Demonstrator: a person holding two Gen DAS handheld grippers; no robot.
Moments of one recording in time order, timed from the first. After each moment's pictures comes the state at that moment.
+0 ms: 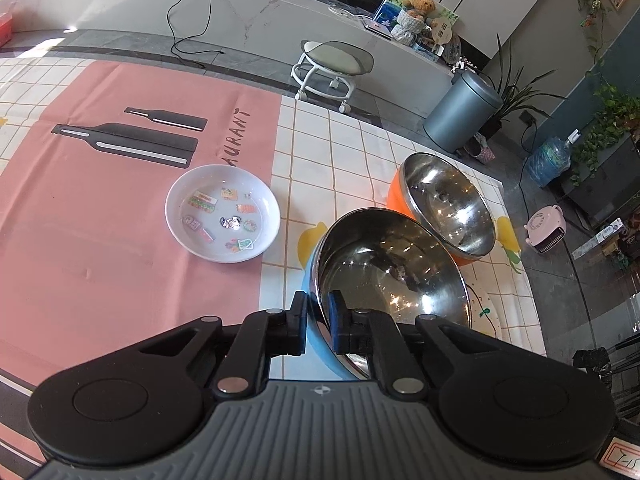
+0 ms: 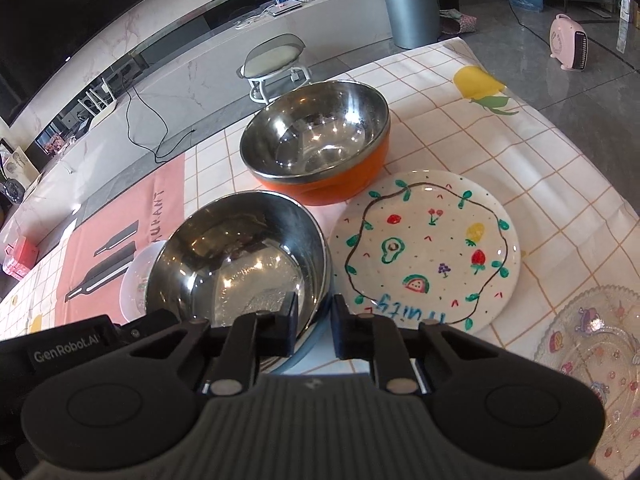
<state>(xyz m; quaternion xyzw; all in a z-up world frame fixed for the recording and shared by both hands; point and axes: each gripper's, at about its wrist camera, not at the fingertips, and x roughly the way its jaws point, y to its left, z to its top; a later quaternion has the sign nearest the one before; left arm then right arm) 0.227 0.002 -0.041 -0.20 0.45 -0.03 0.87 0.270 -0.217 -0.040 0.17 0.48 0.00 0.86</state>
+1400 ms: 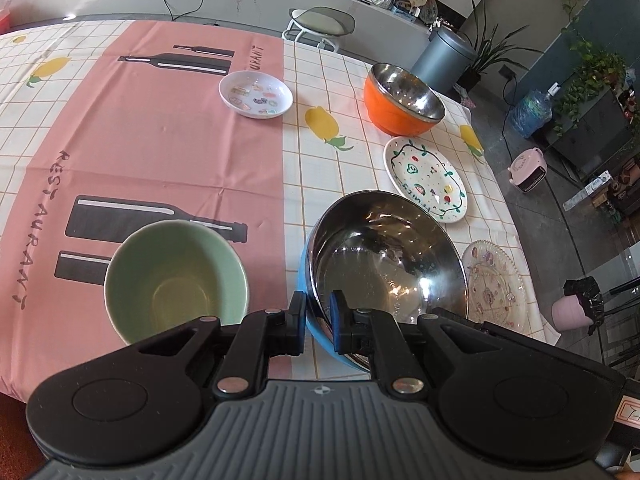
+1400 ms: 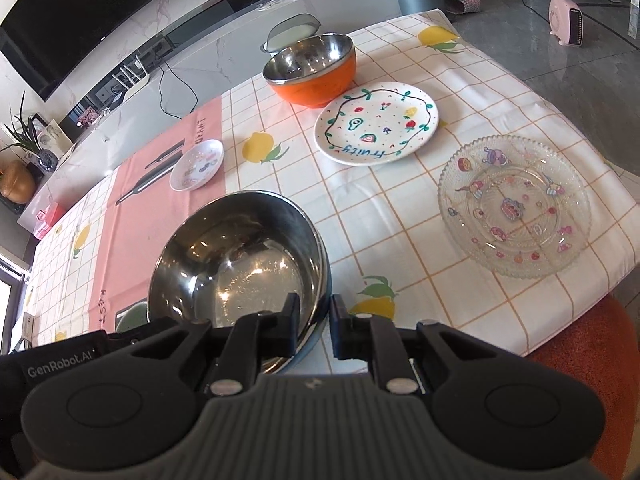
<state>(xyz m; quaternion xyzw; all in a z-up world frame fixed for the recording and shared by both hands) 0.068 -0.003 -0.025 -0.18 0.49 -0.06 0.85 0.097 -0.240 -0.010 0.19 0.50 0.05 0.84</state>
